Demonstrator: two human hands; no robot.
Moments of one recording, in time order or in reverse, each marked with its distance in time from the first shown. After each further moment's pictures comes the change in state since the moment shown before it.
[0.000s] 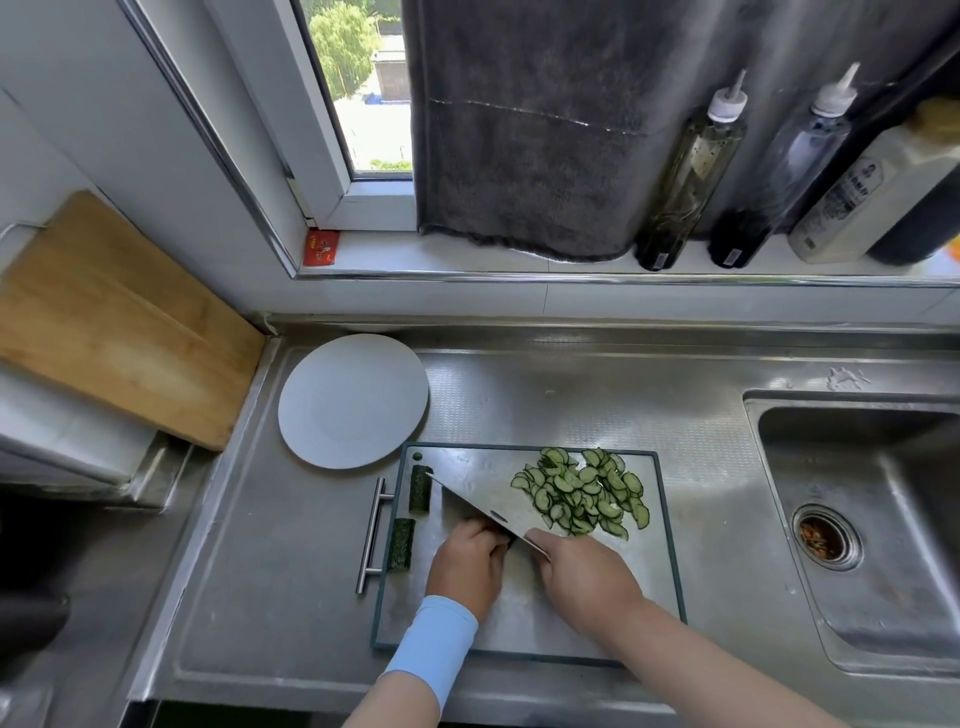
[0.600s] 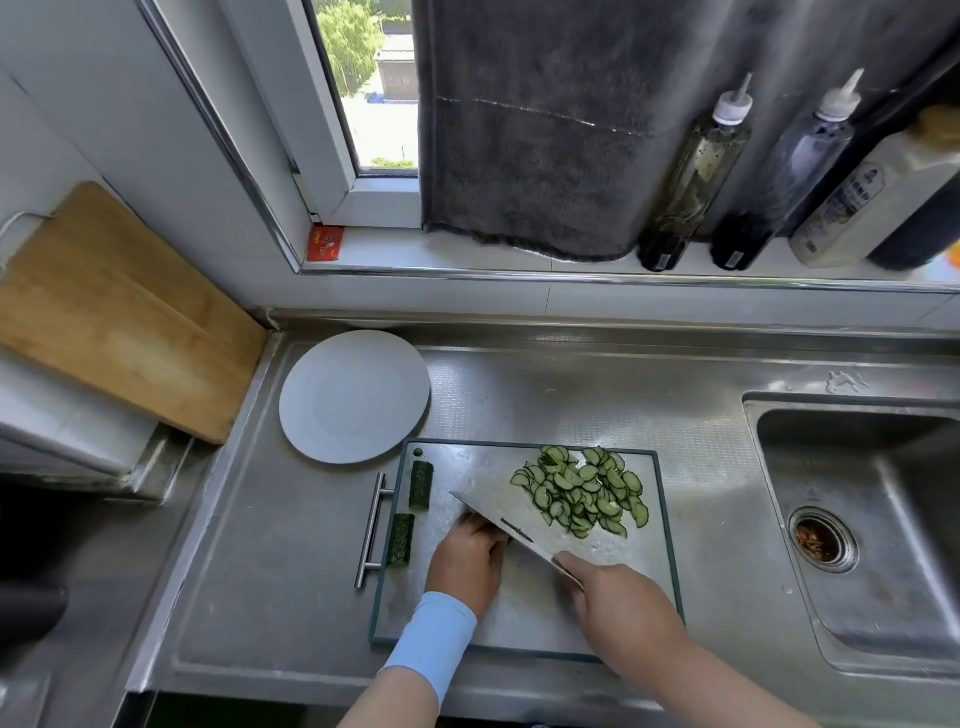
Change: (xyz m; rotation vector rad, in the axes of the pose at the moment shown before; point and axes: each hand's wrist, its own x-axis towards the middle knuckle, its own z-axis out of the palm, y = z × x) left_hand 0.001 0.004 -0.004 0.057 0.008 0.053; right_hand -0.046 0.017 -0.009 -0.056 0.042 -0.016
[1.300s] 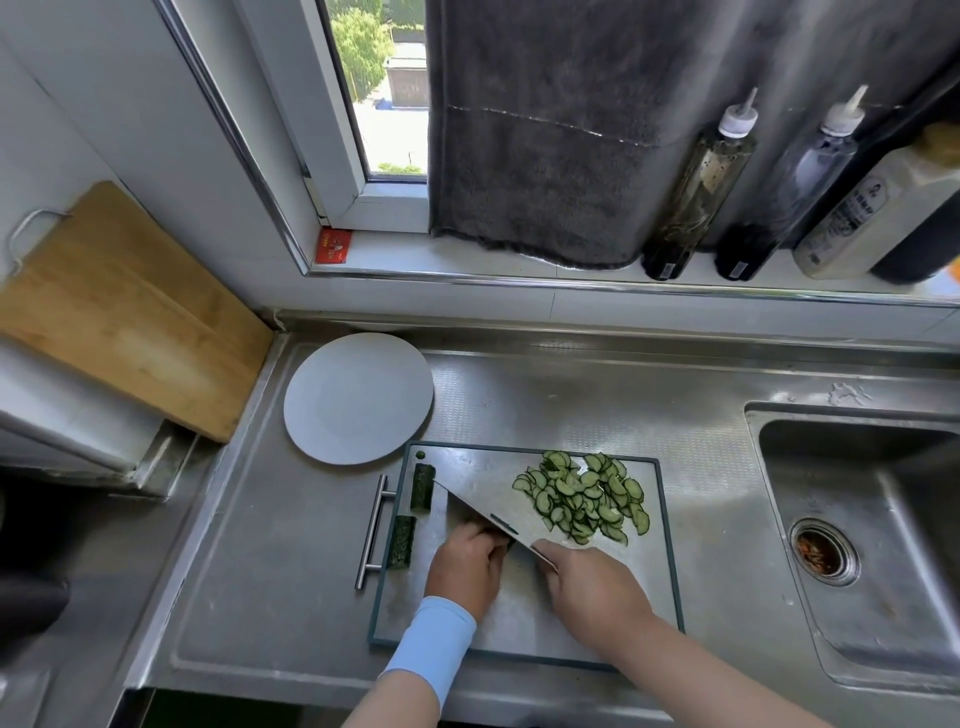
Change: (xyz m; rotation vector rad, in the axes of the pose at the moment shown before) left_hand -0.004 -0.008 0.009 -0.061 0.007 -0.069; right_hand 0.032 -0.012 0.011 0.042 -0.010 -0.008
